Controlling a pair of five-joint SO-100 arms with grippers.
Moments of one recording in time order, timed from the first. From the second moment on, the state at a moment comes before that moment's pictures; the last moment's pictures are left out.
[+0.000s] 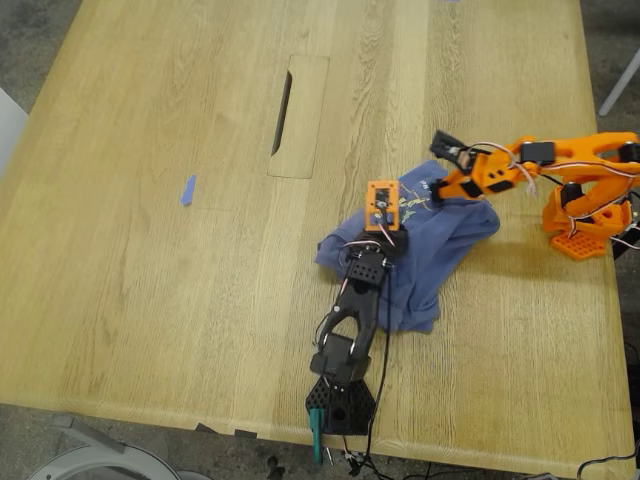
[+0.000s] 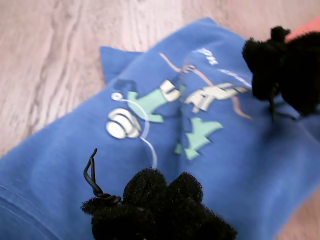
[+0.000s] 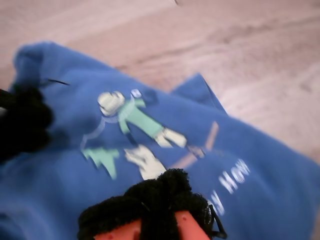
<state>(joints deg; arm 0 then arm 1) 15.8 114.6 128.6 22.2 -104.0 -5.9 119.6 123.2 27.7 -75.2</state>
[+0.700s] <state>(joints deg) 3.1 101.2 130.7 9.1 -106.3 -14.9 134.8 159.8 15.7 -68.6</state>
